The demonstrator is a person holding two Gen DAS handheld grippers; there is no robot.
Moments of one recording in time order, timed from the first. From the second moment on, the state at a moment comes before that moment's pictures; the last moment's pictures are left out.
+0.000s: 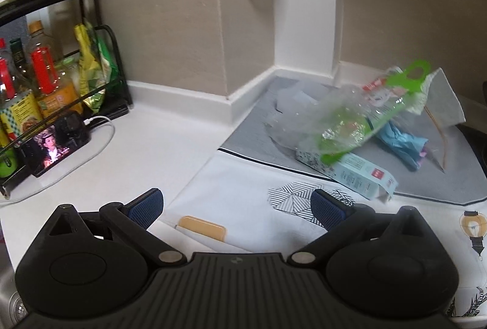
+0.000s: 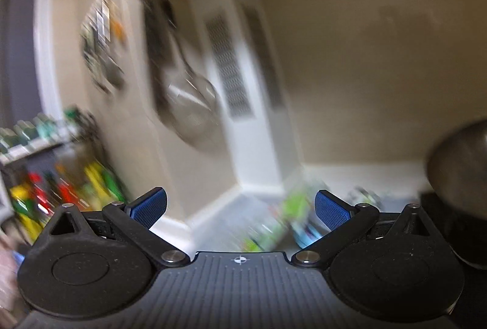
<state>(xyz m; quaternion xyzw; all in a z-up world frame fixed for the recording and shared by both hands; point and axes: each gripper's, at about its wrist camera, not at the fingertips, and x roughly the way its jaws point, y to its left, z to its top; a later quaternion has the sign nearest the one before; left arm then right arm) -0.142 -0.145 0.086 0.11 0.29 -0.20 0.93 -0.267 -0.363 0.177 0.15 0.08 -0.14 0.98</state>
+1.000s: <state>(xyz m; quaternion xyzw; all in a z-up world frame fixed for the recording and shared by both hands) -0.065 -0.267 0.064 0.17 0.27 -0.31 0.90 -0.208 -0.455 0.058 0.25 0.17 -0.20 0.93</state>
